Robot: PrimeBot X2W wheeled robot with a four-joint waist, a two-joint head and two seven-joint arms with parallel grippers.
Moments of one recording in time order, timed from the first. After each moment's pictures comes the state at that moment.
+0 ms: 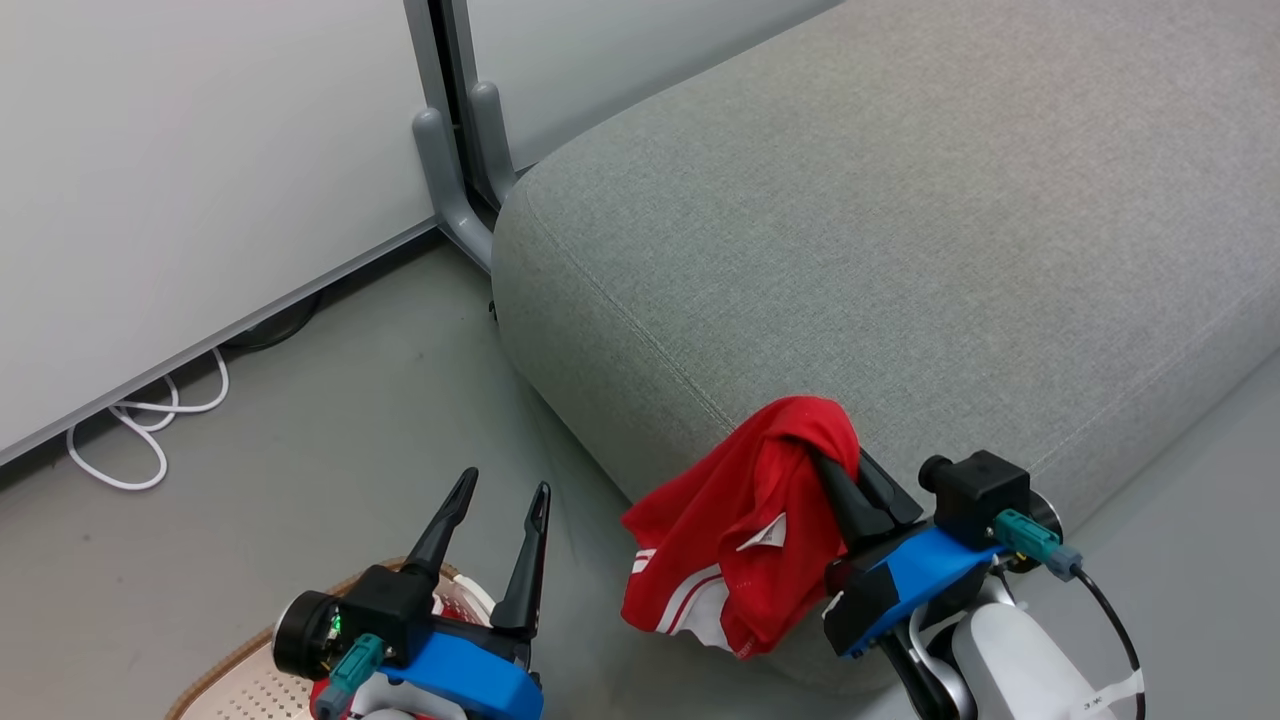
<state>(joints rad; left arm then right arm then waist) -0.10 0.08 -0.30 0.30 -0.22 -0.13 -0.26 -0.30 -0.05 0.30 0.38 0.24 0.13 -0.19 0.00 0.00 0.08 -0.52</state>
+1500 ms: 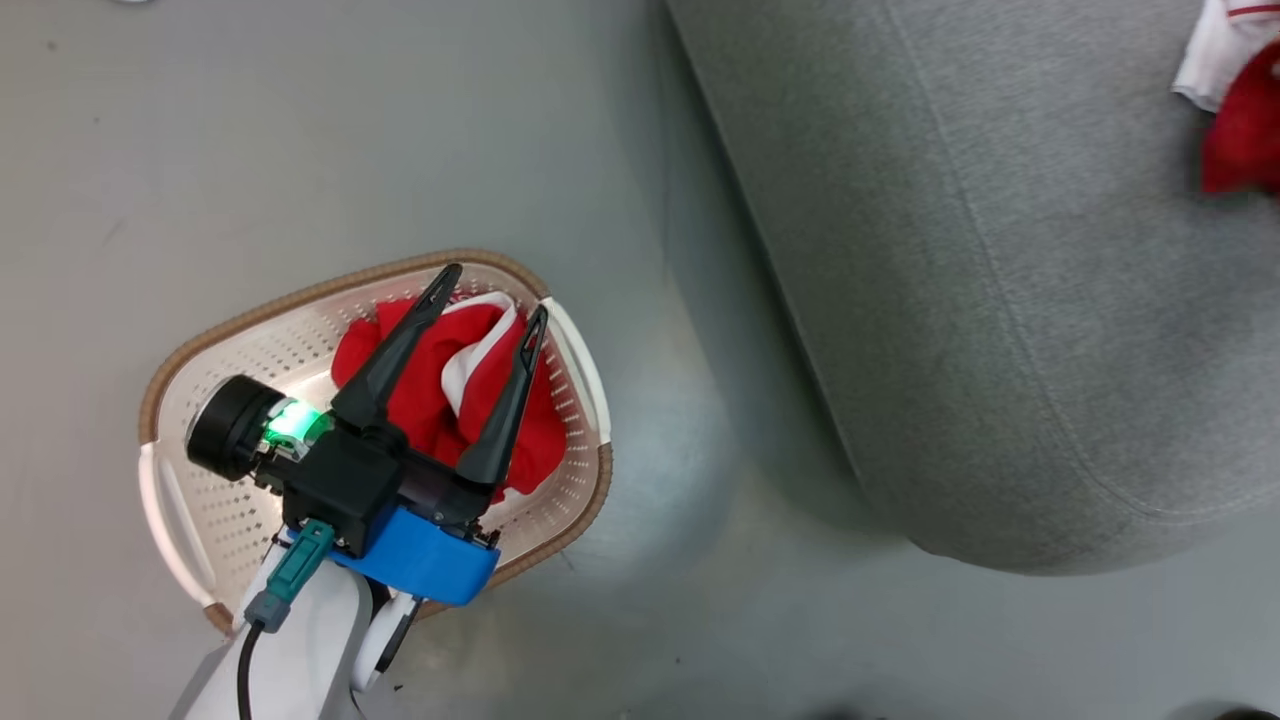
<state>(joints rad) -0.34 0.28 -0.41 0.08 -0.17 -0.13 -0.26 -0.98 -0.27 -0.47 0.81 0.04 0.13 -0.22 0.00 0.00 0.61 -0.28</state>
